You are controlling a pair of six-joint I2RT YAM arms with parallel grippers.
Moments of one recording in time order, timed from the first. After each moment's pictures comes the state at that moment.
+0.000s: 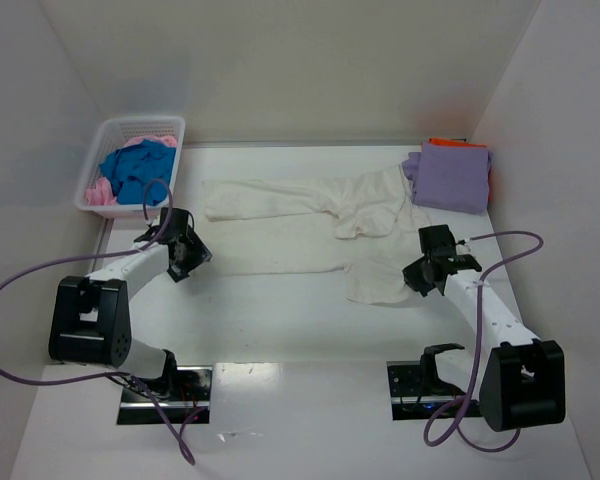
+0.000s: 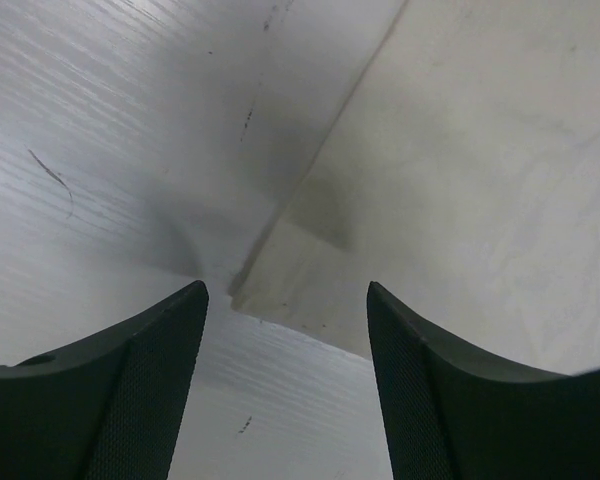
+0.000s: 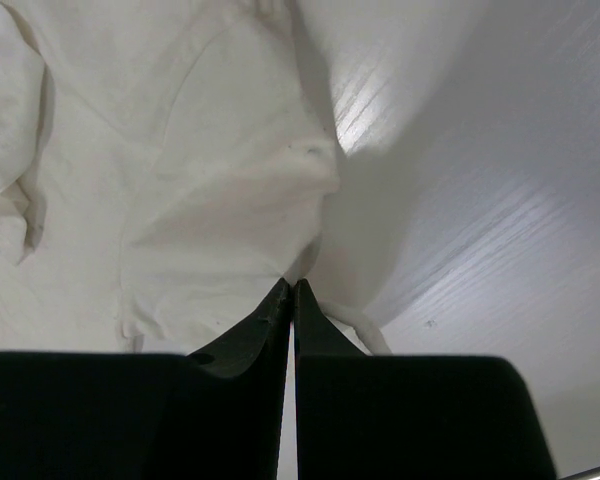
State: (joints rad) left arm -0.05 1.44 0.76 -0.39 -0.13 -0.75; right arm 0.09 1.09 0.62 -0.64 0.18 1.13
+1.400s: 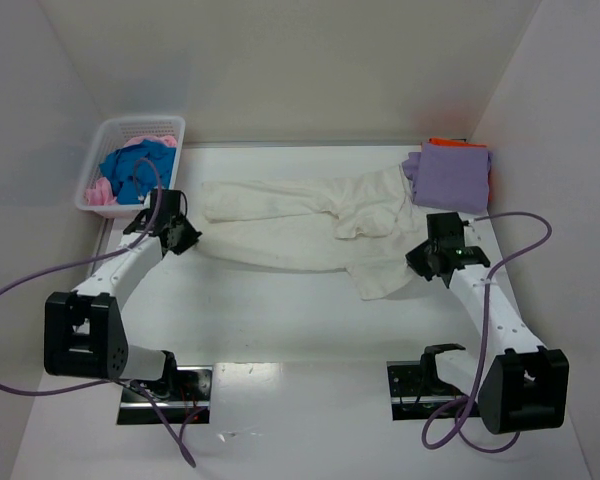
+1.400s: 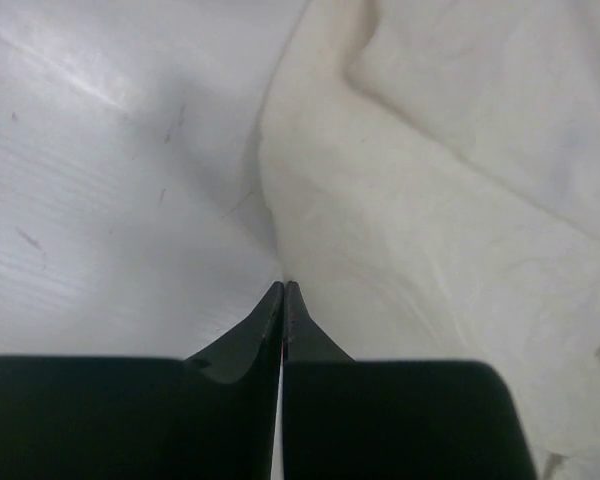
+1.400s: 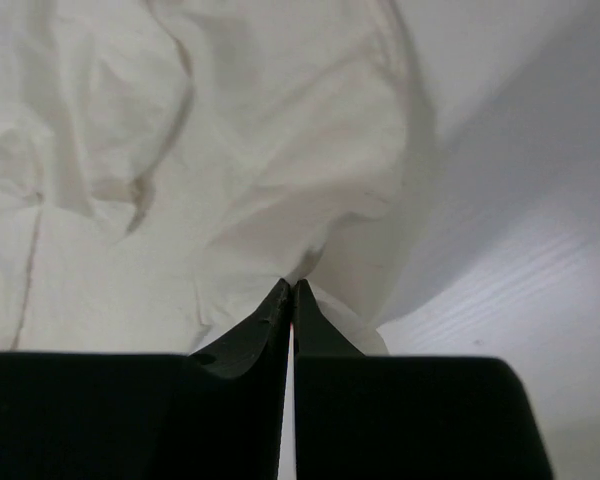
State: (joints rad) left arm -0.05 1.38 0.88 -0.43 -0.12 -0.72; right arm 0.06 1.06 0.70 -0.62 0.15 1.03
